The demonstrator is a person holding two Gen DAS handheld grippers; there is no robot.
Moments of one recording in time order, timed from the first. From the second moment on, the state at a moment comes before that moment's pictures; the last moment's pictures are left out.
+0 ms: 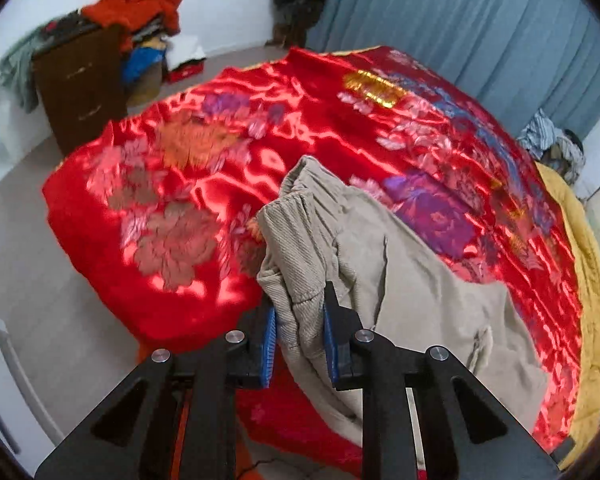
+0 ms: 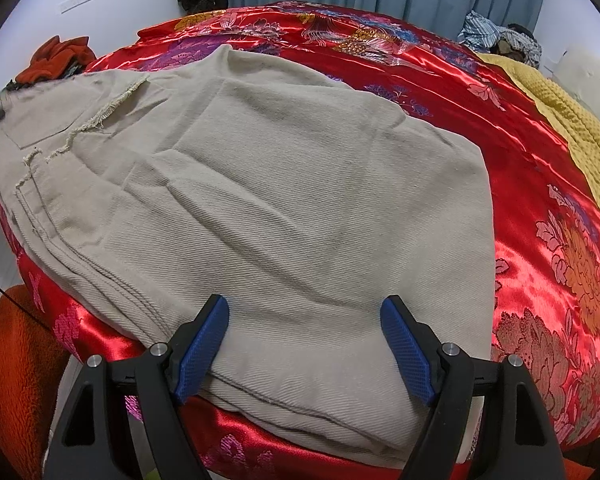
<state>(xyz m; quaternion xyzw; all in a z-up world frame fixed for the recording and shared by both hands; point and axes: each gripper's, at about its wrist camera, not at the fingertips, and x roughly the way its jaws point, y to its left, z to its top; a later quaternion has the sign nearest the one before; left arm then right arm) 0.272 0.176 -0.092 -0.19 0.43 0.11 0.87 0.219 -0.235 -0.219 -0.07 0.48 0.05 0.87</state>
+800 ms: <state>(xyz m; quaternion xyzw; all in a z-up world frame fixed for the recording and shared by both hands) 0.234 -0.184 -0.103 0.08 0.39 -0.22 0.89 0.178 -0.356 -0.147 0.16 0.38 -0.01 0.91</state>
